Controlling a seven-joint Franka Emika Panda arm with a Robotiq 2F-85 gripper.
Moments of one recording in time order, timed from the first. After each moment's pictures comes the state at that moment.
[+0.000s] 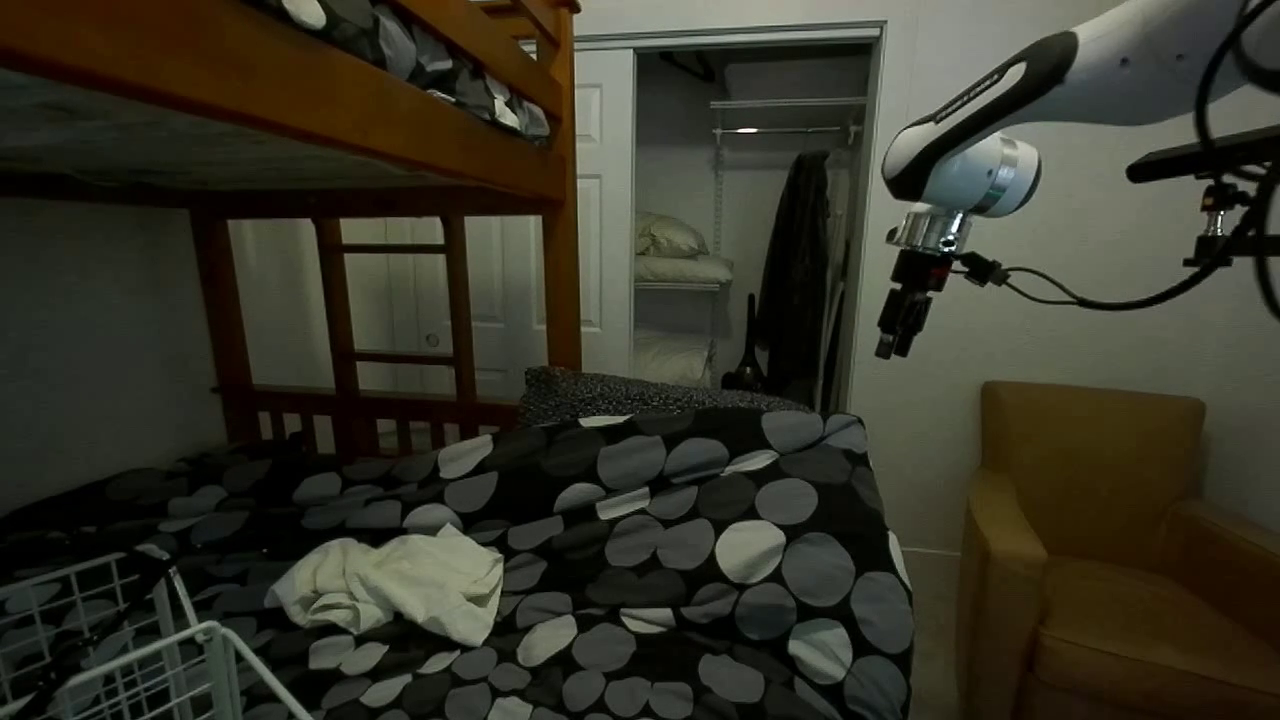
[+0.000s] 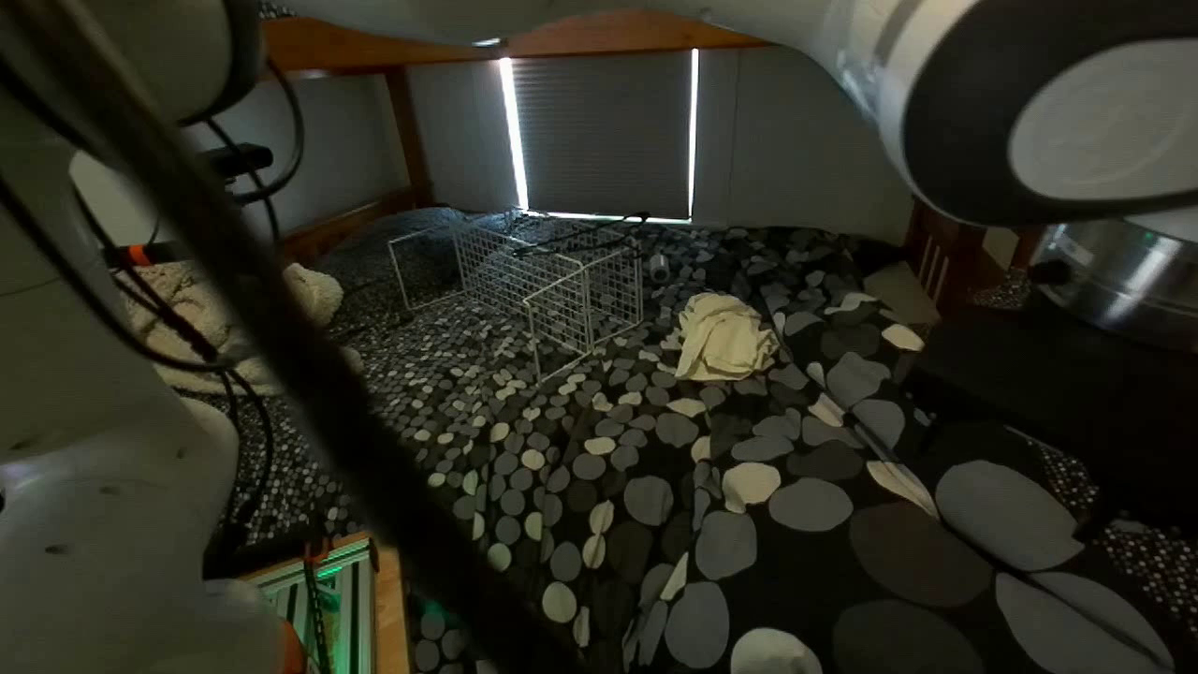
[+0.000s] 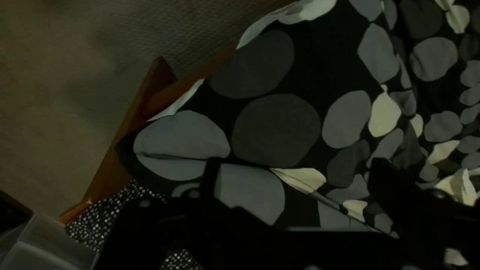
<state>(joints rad) -0.09 0.10 -0.40 -1.79 0.27 1.94 -0.89</state>
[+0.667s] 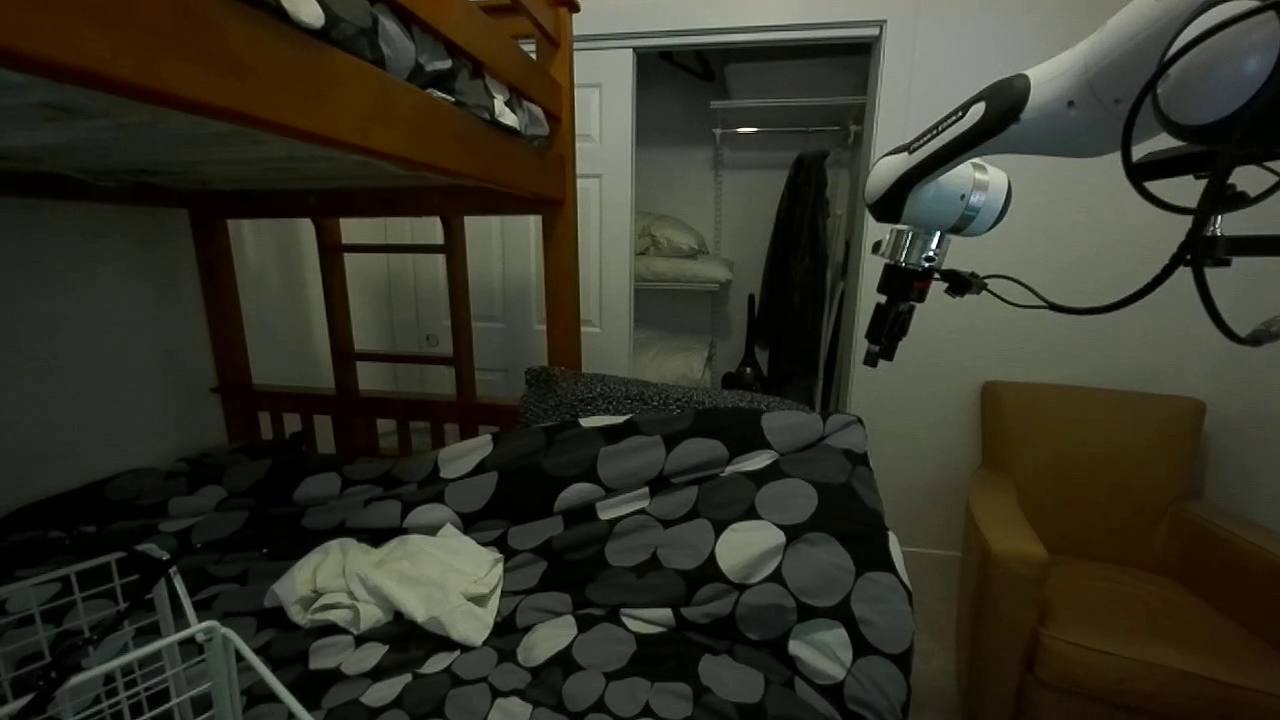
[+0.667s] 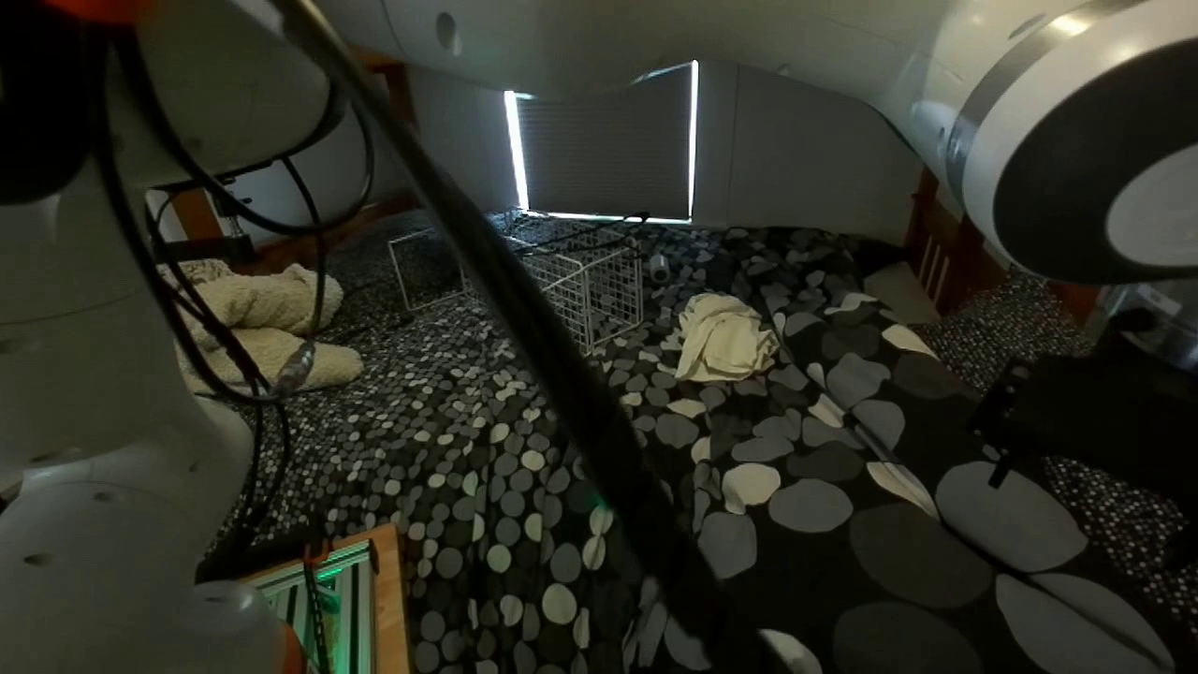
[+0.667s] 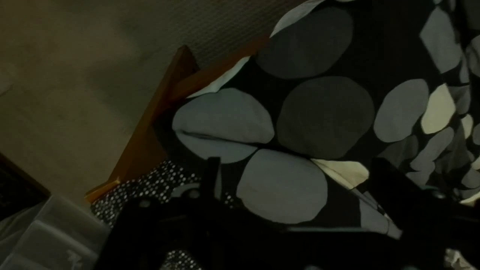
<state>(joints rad) -0.22 0.23 -0.27 -1.68 0.26 2.01 -0.93</state>
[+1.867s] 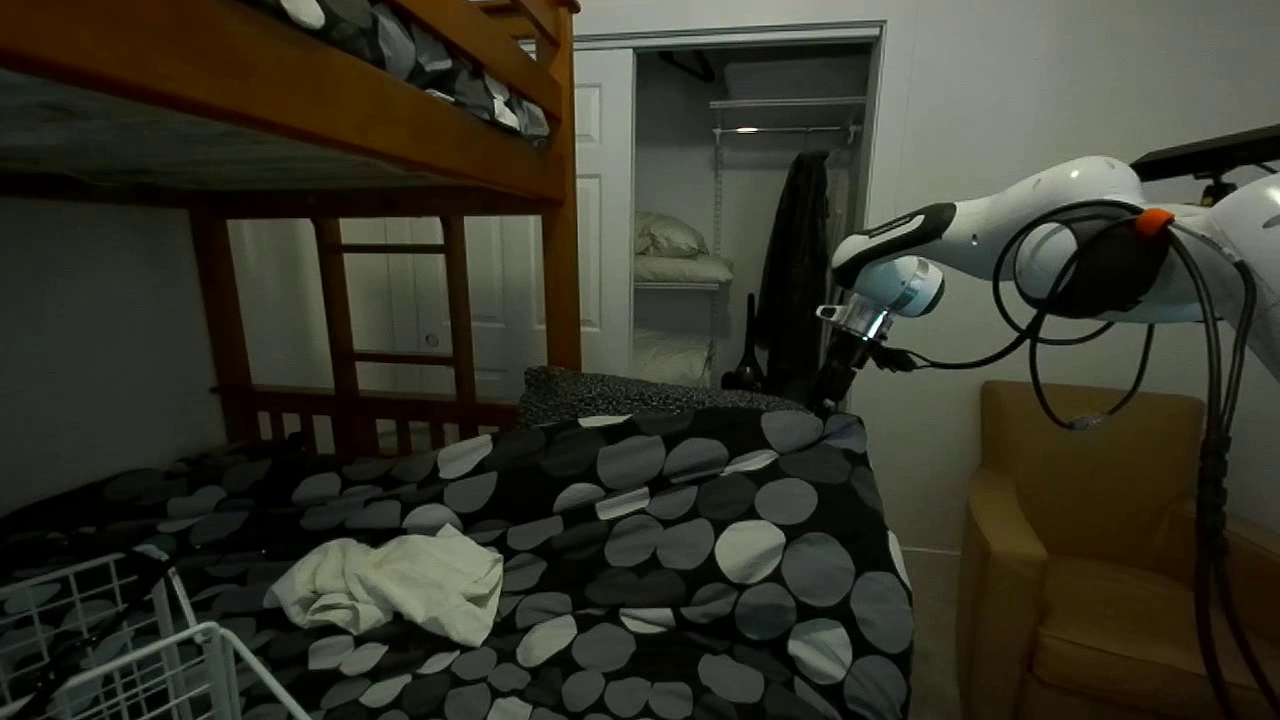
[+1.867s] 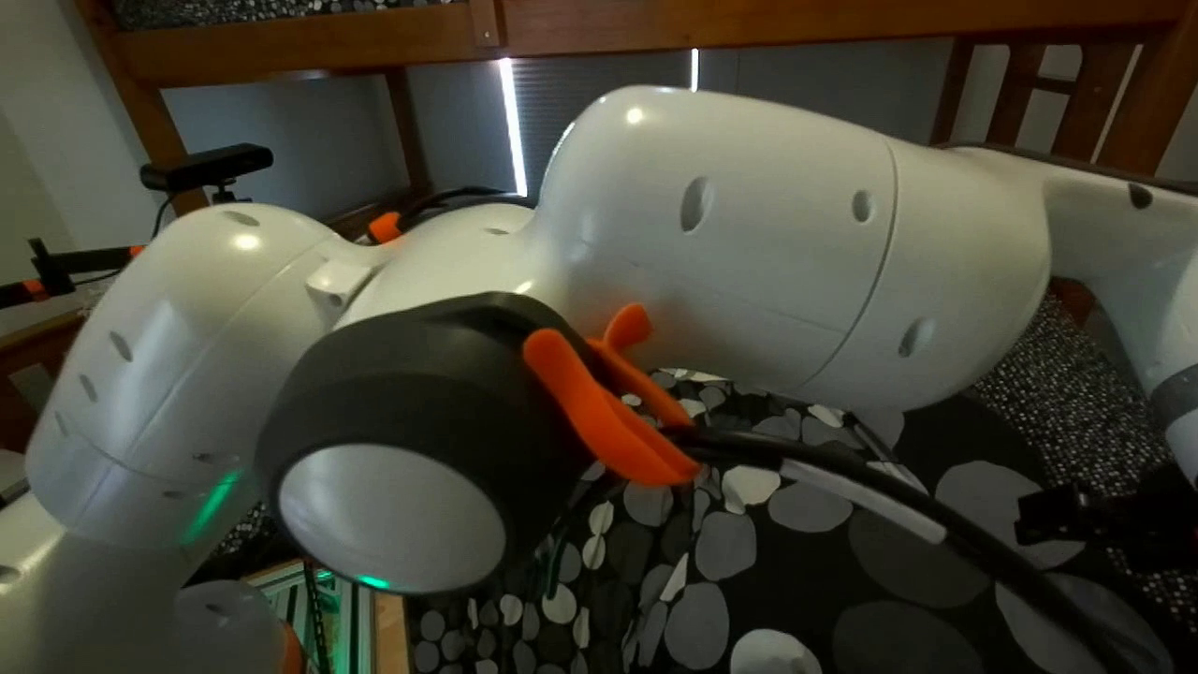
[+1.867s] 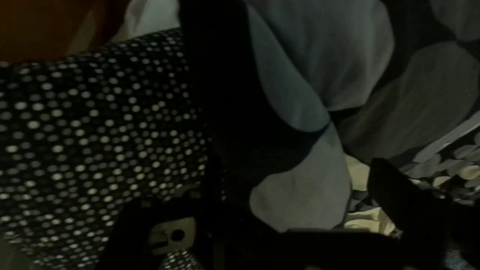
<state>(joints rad) -0.50 0.81 0.06 -1.07 0.44 1.81 -1.49</state>
